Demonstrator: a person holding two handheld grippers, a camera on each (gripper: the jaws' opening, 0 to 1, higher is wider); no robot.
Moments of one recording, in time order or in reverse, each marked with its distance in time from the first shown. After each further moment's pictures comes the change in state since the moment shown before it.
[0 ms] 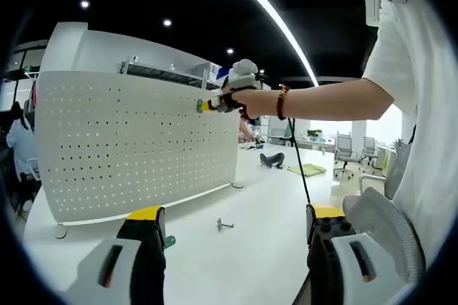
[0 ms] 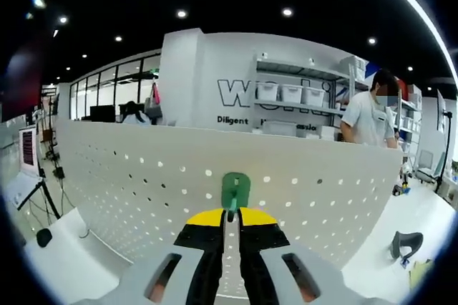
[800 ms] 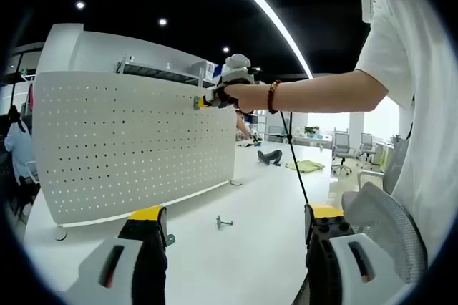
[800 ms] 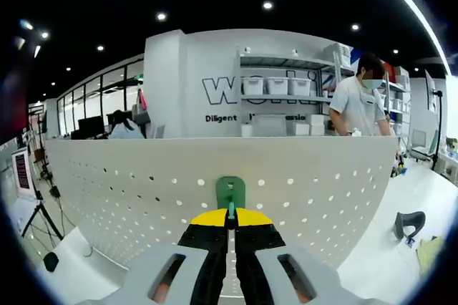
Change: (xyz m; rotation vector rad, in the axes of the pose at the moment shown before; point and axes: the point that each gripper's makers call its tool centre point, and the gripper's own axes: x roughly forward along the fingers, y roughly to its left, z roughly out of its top) left arm -0.002 0.000 -0.004 0.017 0.009 -0.014; right arm 0.007 -0.001 0.006 0.115 0.017 -0.075
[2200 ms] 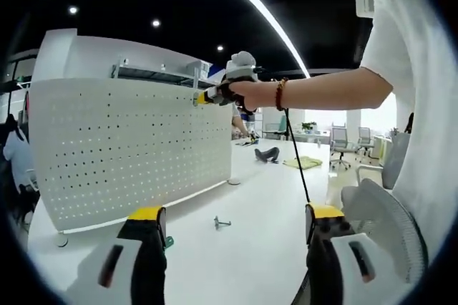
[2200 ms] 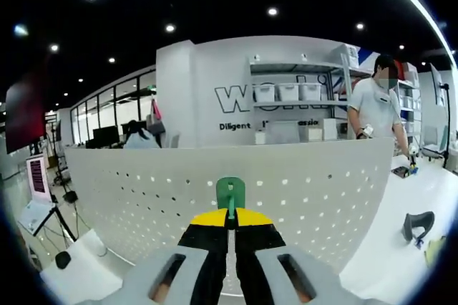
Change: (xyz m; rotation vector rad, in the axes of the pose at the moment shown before) left arm 0.002 -0.008 0.002 0.032 0.006 -0.014; right arm -0.022 -0.002 0.008 0.017 -0.051 0.101
